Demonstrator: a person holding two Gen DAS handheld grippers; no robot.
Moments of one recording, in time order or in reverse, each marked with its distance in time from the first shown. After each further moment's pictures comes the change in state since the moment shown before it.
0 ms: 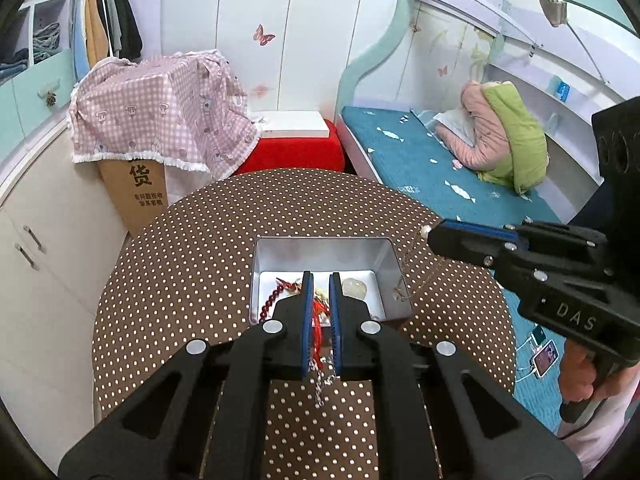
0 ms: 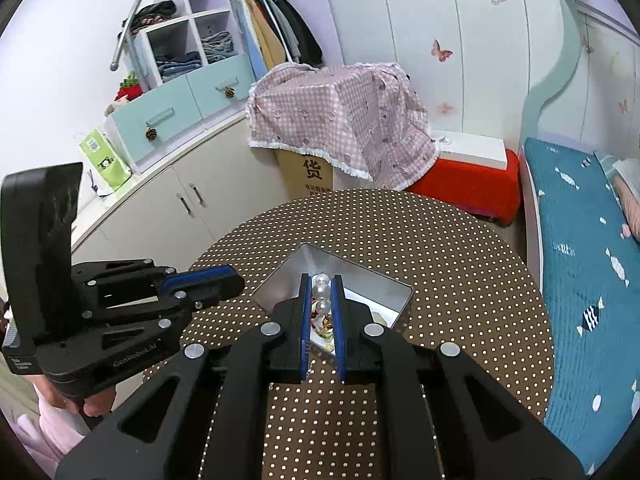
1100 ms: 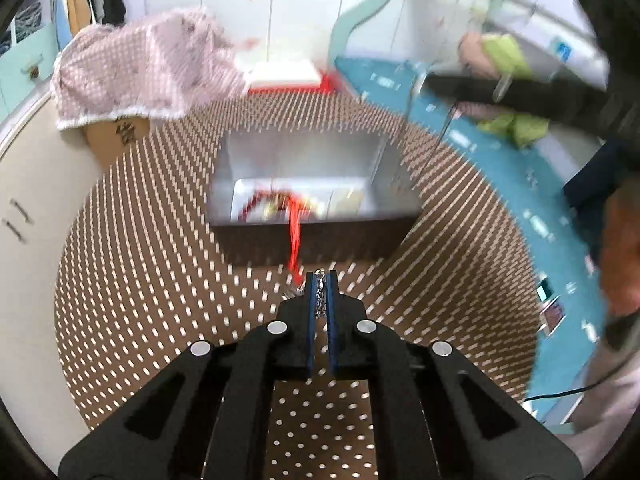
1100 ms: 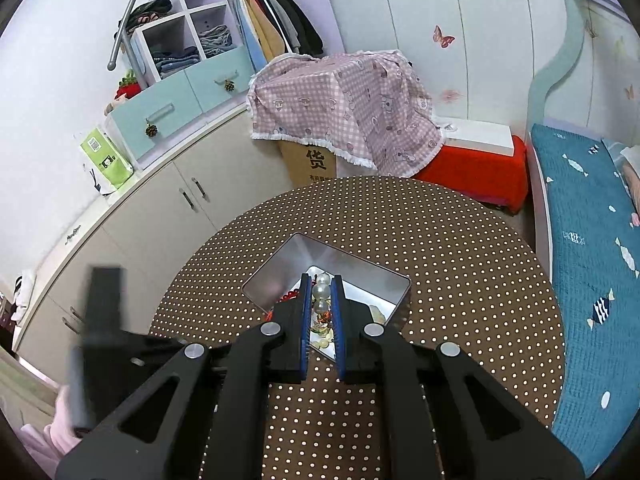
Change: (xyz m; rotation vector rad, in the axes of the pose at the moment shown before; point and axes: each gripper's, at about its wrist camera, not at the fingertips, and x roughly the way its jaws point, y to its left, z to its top) left arm 0.024 -0.021 -0.063 0.025 0.131 -0.031; right arm 0.006 -0.009 -0.003 0.010 0.019 0.031
